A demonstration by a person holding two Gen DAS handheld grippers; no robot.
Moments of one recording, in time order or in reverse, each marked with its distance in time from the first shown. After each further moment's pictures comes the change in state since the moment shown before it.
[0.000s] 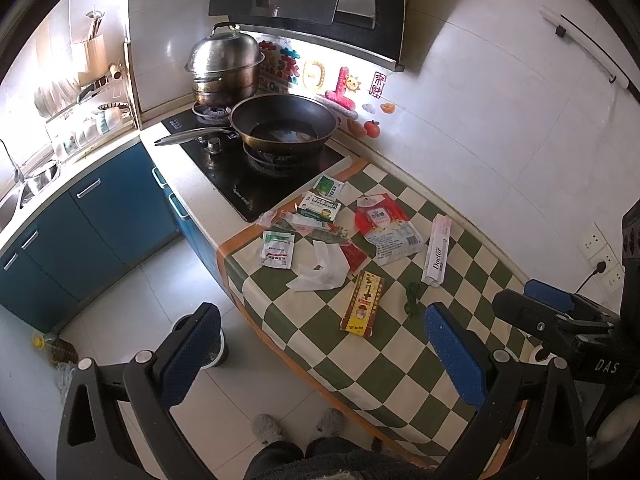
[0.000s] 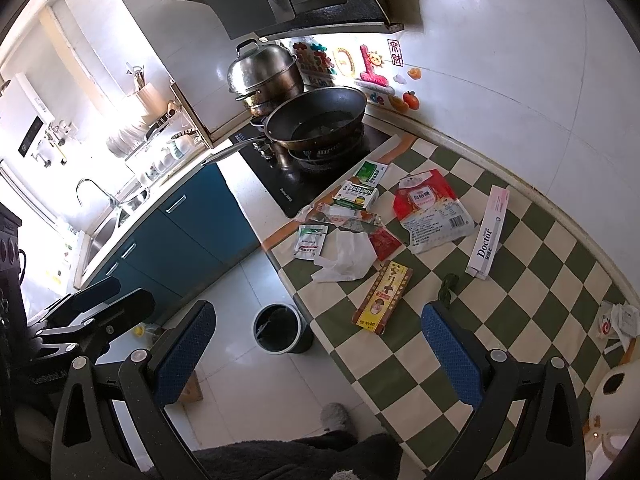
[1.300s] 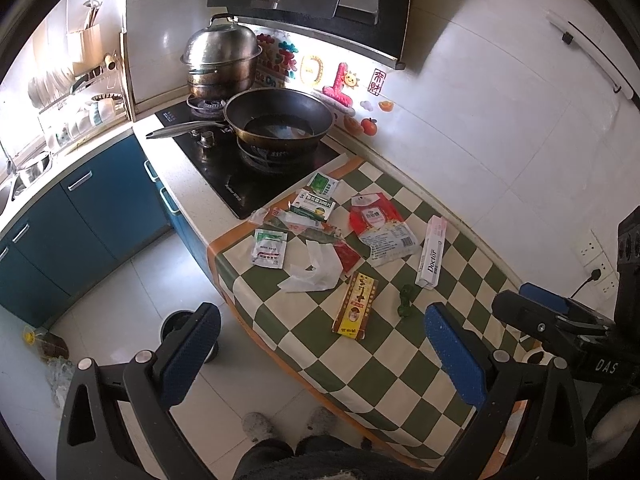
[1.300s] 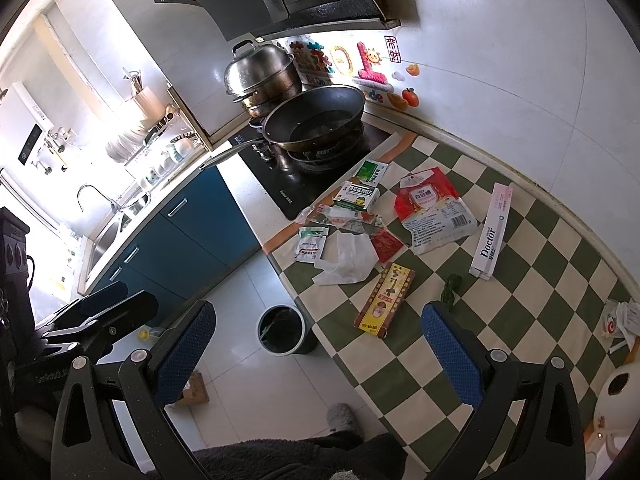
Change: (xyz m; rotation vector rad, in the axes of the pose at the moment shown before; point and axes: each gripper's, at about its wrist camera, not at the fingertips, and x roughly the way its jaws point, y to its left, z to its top) left arm 0.013 0.000 0.002 -0.020 0.016 -0.034; right arm 0.002 -0.002 0.004 0.009 0.006 0.006
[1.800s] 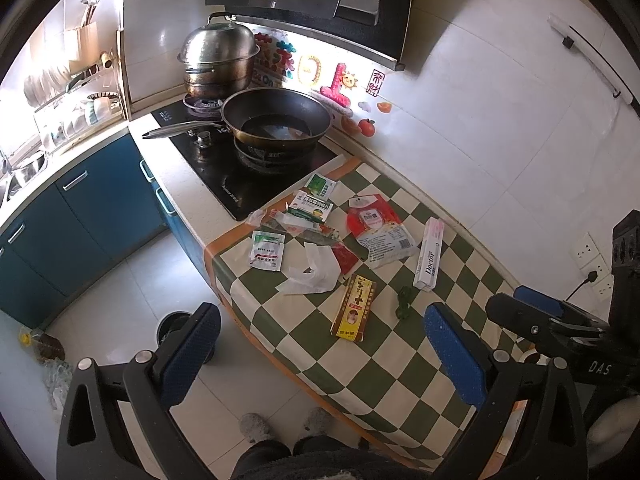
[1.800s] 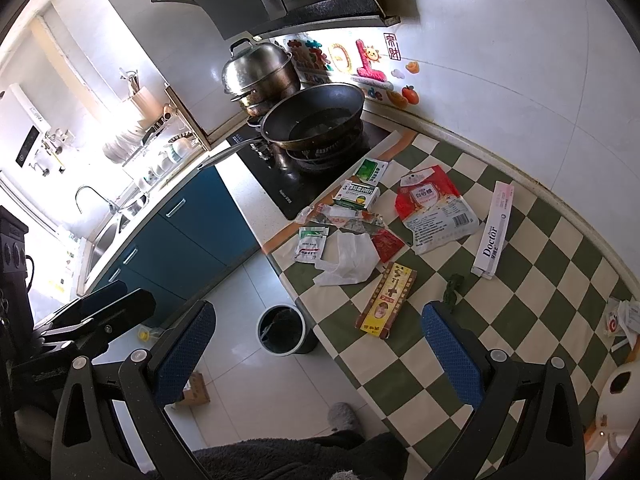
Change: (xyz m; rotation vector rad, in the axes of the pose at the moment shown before) left arm 0.002 0.001 0.006 0.000 0.006 -0.012; right arm 0.004 0.000 0.002 0.005 0.004 -0.004
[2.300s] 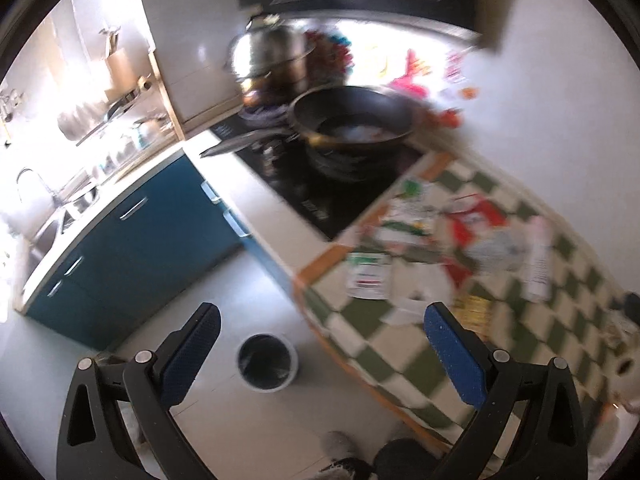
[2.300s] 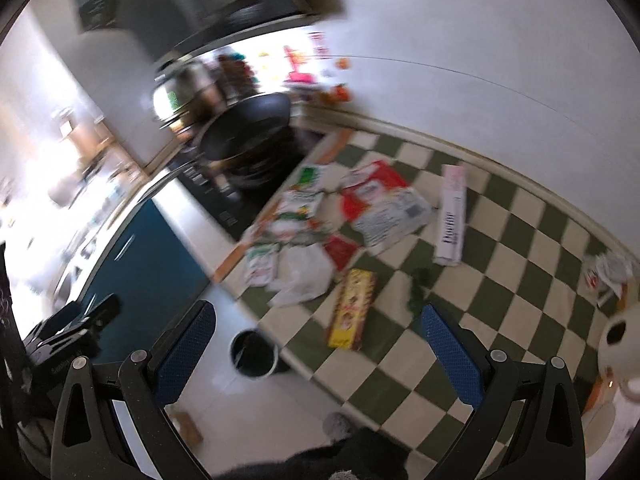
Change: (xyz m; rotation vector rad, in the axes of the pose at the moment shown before) left arm 0.101 0.052 0.044 0.064 0.024 0.333; right arm 0.052 -0.034 0.002 0.236 -0.057 -0.238
